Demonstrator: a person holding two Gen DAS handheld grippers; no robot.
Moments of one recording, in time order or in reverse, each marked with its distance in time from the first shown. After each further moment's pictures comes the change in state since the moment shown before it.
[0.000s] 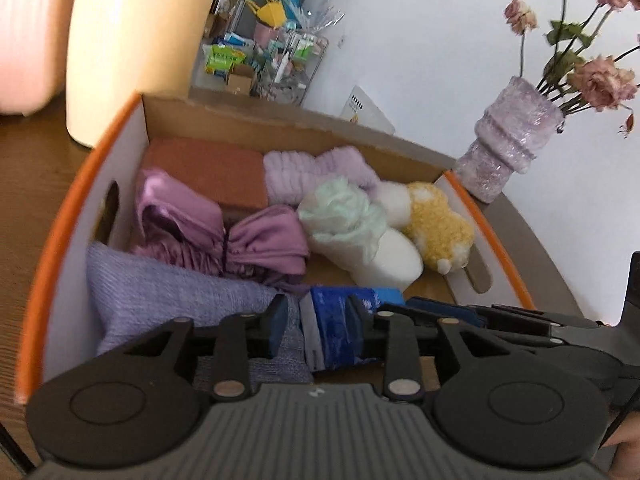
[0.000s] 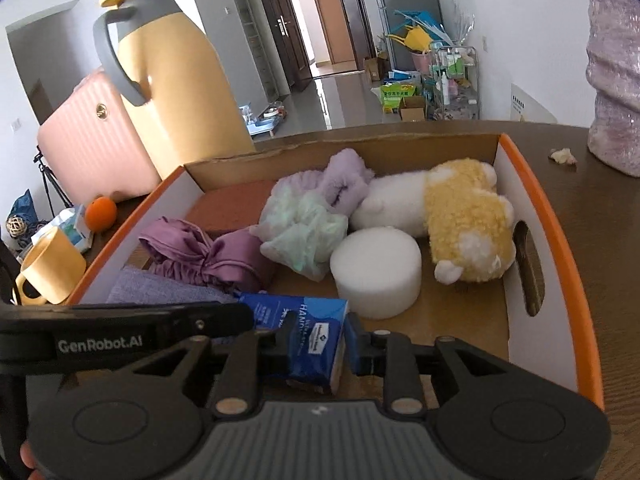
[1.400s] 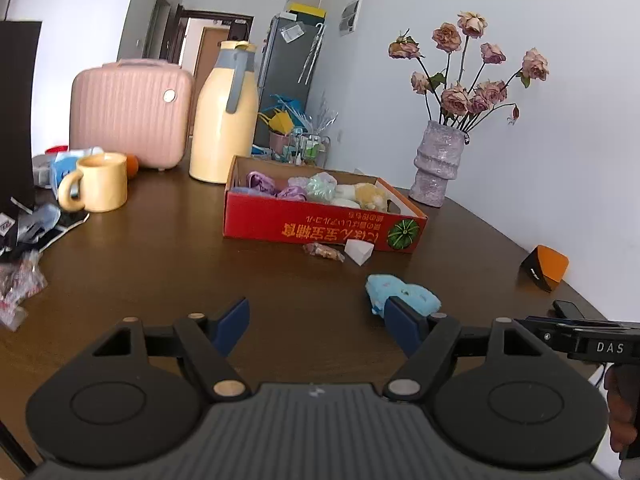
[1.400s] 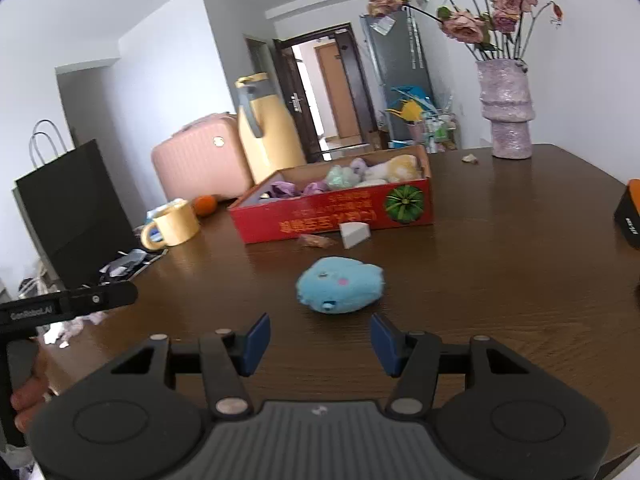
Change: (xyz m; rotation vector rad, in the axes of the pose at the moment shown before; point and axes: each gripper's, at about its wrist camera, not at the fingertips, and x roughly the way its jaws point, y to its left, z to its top) left arm -0.278 -0.061 -0.256 0.142 -0.340 0.118; right arm -0.294 0.037 -0.254 0.005 -0.262 0.018
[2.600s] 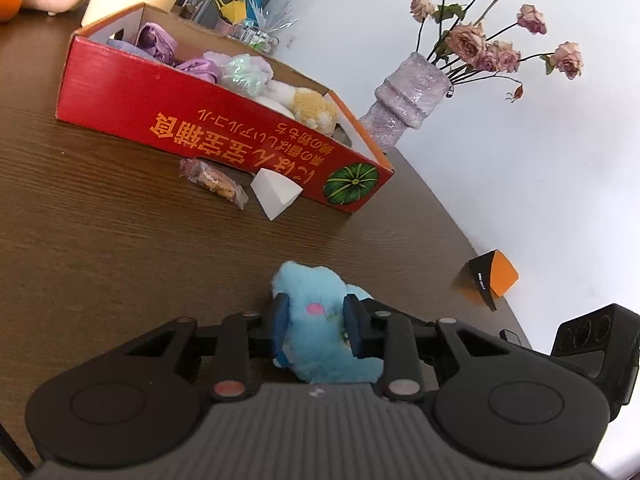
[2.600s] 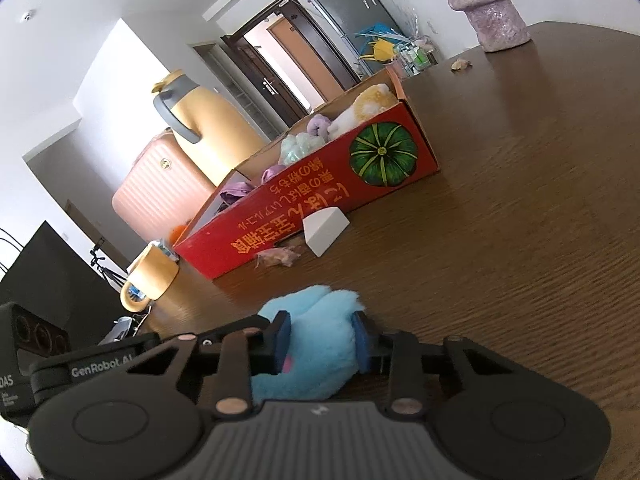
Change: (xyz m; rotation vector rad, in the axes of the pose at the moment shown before) left arm 0.198 -0.013 0.007 -0.267 0.283 -0.320; right arm 0.160 -0.073 0.023 0.348 0.091 0.140
